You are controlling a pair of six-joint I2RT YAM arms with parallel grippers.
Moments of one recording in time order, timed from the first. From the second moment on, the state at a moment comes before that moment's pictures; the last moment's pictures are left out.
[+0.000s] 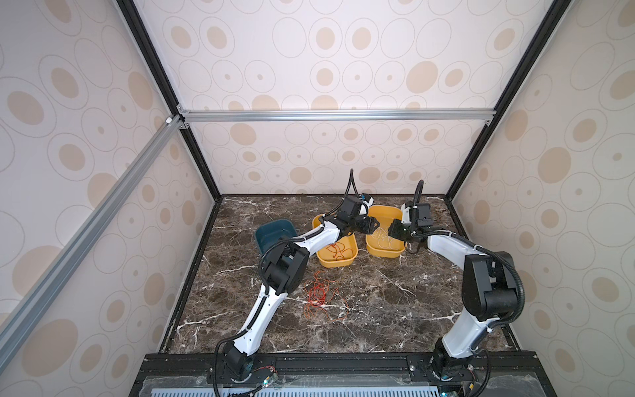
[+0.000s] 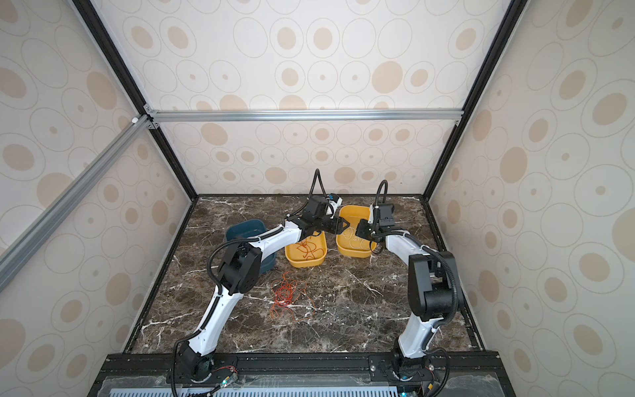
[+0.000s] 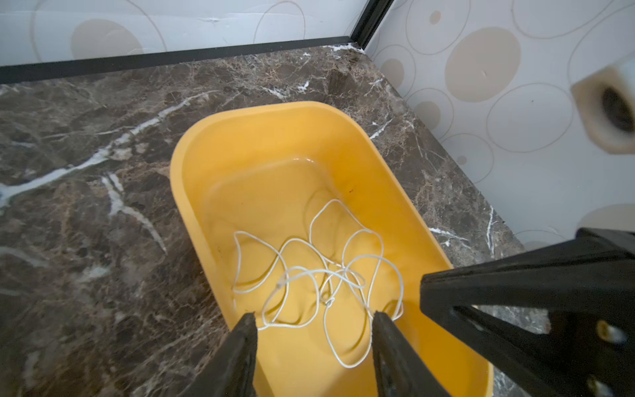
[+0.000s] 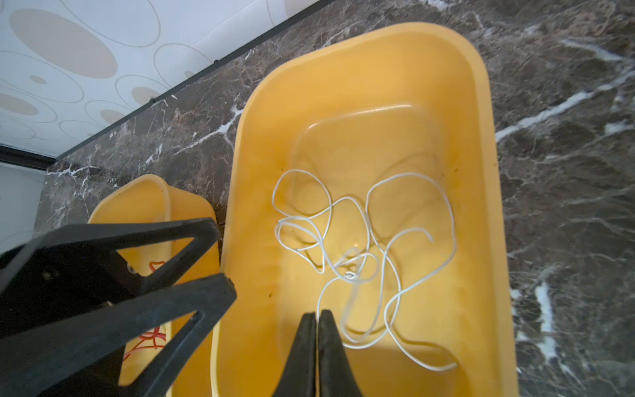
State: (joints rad) left arm -0.66 2.44 2.04 -0.17 0.31 -0.31; right arm 0.12 1.75 1.14 -0.19 -0.22 0.44
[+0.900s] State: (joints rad) left arm -0.65 1.48 0.90 0.02 0.10 -0.35; right arm 0.40 1.47 0.91 -0.18 -0.45 0.43
